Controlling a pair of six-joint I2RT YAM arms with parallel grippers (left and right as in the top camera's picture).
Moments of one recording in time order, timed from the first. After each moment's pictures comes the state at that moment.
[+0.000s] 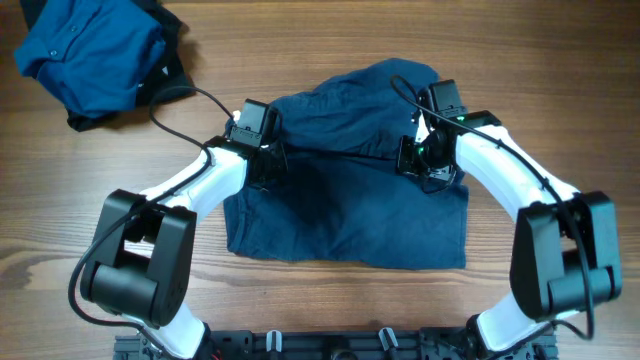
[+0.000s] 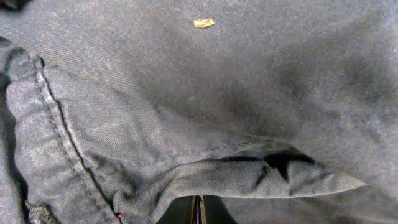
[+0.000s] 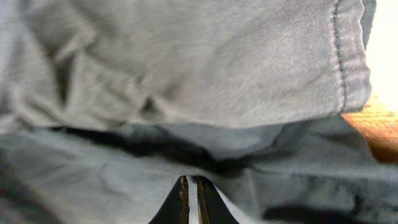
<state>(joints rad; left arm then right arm) -0.33 1.81 0.99 -0.38 0.00 -0.54 0.22 1.80 1.11 -0.70 -0.18 0.40</state>
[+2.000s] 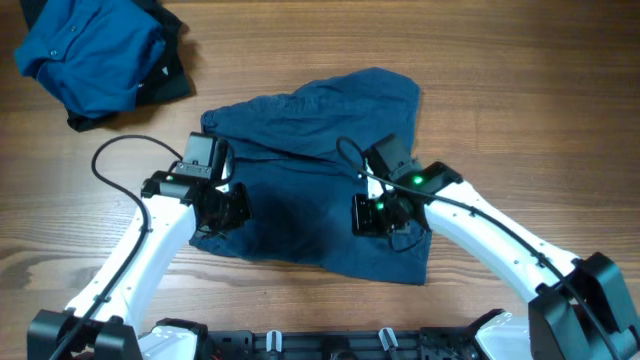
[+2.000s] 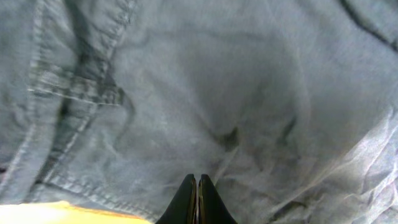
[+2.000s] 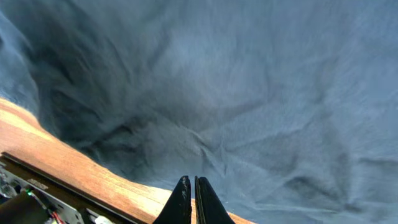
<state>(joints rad) -0.20 1.38 0.80 -0.82 0.17 -0.51 0.57 1.53 0.90 -0.74 -0.38 0.57</state>
